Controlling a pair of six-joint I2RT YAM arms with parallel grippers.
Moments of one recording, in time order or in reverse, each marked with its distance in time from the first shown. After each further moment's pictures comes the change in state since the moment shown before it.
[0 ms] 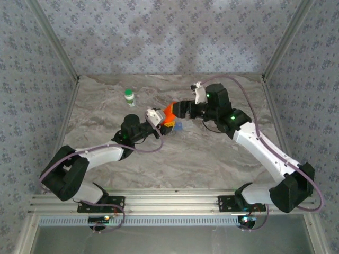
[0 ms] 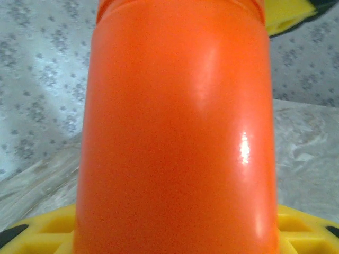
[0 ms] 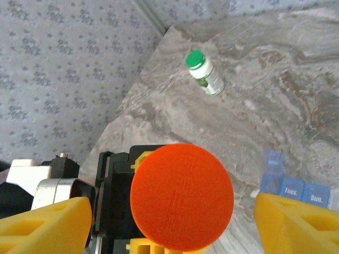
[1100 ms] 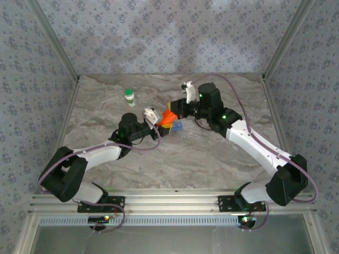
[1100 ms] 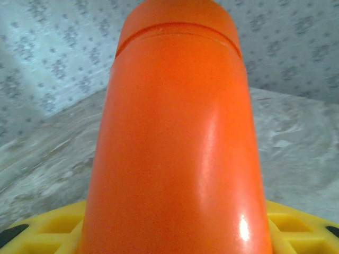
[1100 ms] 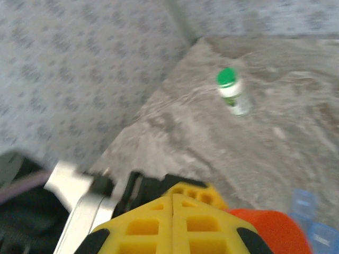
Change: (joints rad) left arm 0.064 -0.031 -0.005 -0.096 0.175 -0.037; right arm 0.037 0.065 -0.009 0.152 -0.112 -0.107
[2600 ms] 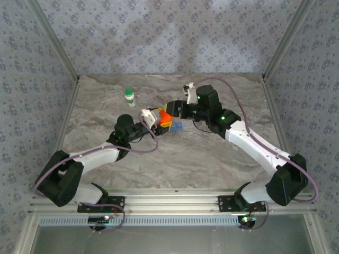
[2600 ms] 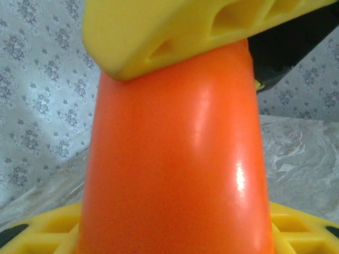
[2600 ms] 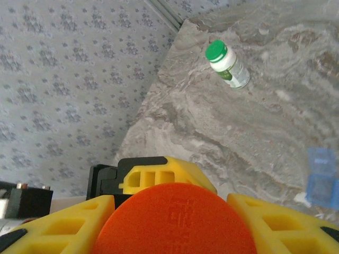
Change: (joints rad) left arm -0.024 -0.038 -0.016 0.114 -0.034 0.054; right arm 0.027 0.008 0.019 -0.064 0.082 0.211
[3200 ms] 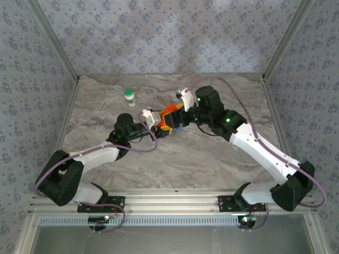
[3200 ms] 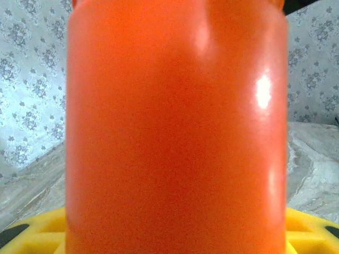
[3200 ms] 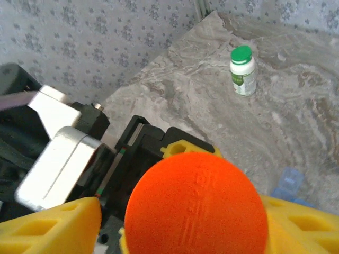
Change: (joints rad) left arm 0.022 0.003 0.006 -0.018 0.147 -0.044; right arm 0.035 -0.073 0.063 -0.188 -0.012 -0.384
